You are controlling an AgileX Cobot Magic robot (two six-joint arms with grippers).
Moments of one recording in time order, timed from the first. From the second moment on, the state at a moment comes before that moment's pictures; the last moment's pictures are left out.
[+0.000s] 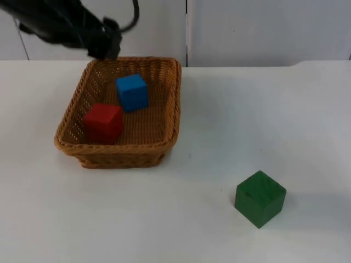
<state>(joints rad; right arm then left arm) 0.58 2.36 -2.40 0.19 0.70 -0.25 -0.29 1.74 -1.16 0.08 0.29 0.11</state>
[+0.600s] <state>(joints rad) 0.58 2.19 -2.41 0.19 0.94 -0.25 -0.29 1.47 -1.16 0.04 0.36 0.11</state>
